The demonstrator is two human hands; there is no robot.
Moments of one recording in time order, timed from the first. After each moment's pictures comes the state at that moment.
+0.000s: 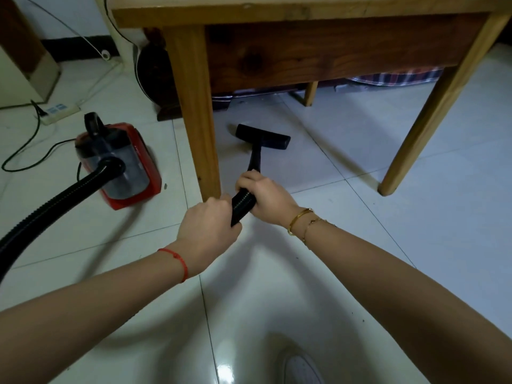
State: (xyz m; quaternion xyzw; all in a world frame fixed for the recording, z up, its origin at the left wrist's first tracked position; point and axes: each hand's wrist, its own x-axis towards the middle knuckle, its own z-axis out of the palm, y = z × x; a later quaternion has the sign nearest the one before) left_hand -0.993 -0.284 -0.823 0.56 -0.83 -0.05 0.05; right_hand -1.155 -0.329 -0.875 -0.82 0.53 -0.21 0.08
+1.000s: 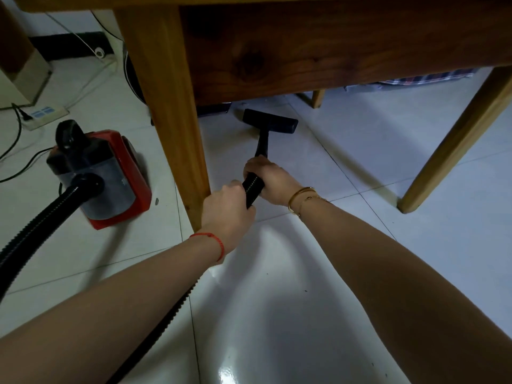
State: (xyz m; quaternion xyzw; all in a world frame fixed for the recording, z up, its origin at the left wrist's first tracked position) left_hand -1.054 -0.389 -0.853 0.61 -0.78 -0.11 0.12; right_hand -1.199 -0.452 -0.896 -0.81 0.55 -0.18 0.12
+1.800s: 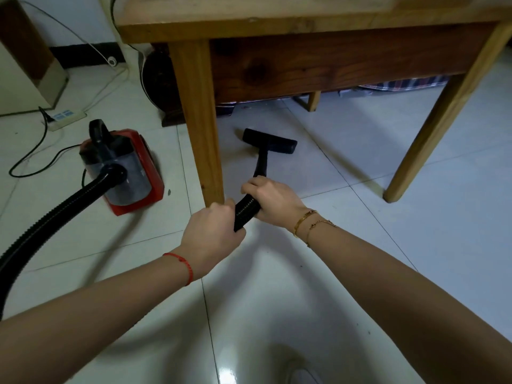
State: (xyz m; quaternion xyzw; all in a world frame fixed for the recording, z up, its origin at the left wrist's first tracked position) left_hand -0.995 -0.296 -0.825 0.56 -0.82 -0.07 0.06; right_hand -1.161 -0.338 -0.860 -0.83 0.54 -0.11 0.02
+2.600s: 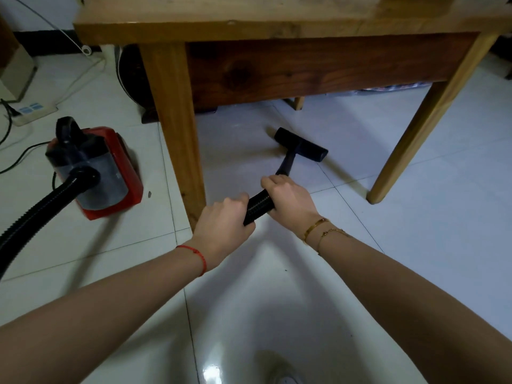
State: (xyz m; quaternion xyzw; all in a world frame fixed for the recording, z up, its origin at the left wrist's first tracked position) left_hand -1.039 -0.321 -0.829 0.49 -0.87 -0.07 0.09; right_hand -1.204 -0.327 -0.846 -0.75 0.66 -0.06 0.01
